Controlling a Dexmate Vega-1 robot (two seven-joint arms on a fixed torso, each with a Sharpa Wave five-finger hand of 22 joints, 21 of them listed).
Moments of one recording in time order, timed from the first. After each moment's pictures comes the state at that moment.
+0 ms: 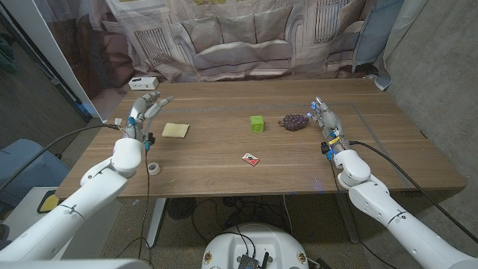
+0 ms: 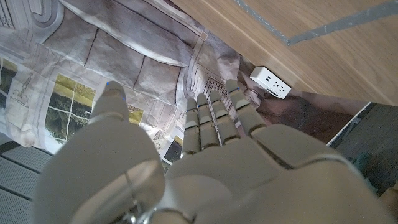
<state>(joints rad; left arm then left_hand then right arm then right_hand) 1.16 0.80 0.15 -1.77 -0.09 0.04 0.53 0.64 -0.04 0.23 -0.18 0.19 0.42 0.07 0.20 0.18 0.42 0.01 0.25 0.21 0.38 0.02 0.20 0.17 0.35 0.11 0.26 0.17 -1.06 -0.55 -0.34 -1.55 0.49 0.34 -0.22 0.25 0.04 0.23 -0.12 0.18 0.24 0.14 0.20 0.18 0.19 0.15 0.21 0.19 0.08 0.10 0.21 0.21 0.33 0.02 0.25 0.17</state>
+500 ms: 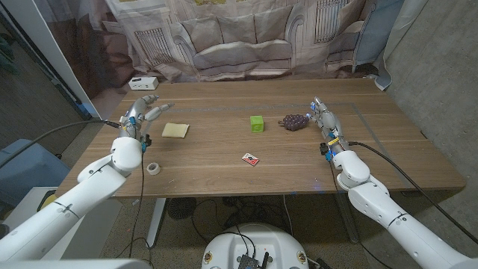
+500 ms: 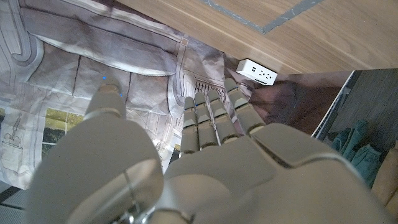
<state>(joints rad) 1.17 0.87 0.17 -1.84 -0.01 0.22 0.54 0.67 -0.05 0.23 -0.18 0.19 0.42 0.07 0.20 0.18 0.42 0.01 0.25 0.21 0.39 0.01 0.20 0.17 0.35 0.11 0.25 0.17 -1.08 -0.55 -0.34 -1.58 0.48 0.33 -0.24 0.25 0.04 0.23 -0.12 0.18 0.24 0.14 0.20 0.18 0.19 0.16 0.21 0.19 0.09 0.11 0.21 0.21 0.33 0.03 0.25 0.17</state>
